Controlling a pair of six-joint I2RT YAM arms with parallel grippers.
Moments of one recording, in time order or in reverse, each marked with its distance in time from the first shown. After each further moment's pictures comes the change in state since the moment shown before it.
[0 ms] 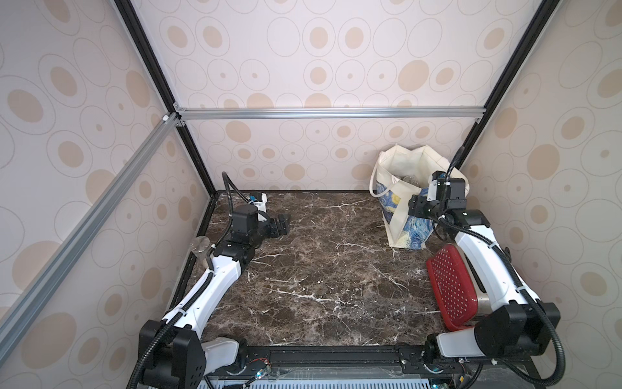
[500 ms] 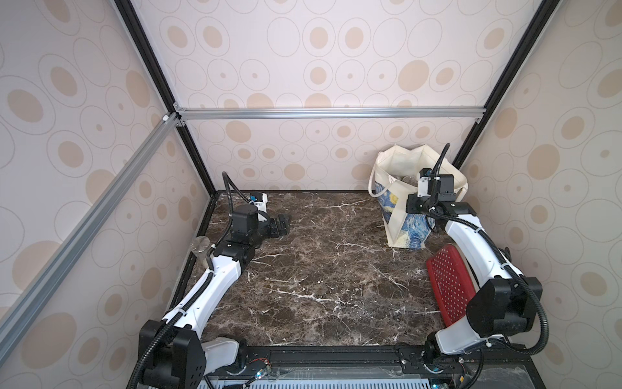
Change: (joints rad) left arm 0.000 0.001 0.000 0.003 0.013 0.000; right arm 0.000 0.117 0.041 0.066 -0.062 -0.114
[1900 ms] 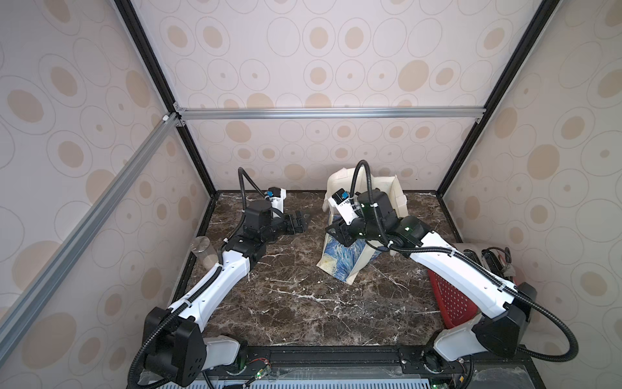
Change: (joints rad) left arm -0.140 0.065 0.076 0.087 0.163 -0.138; right arm 0.690 -0.107 0.051 -0.095 -0.156 -0.007
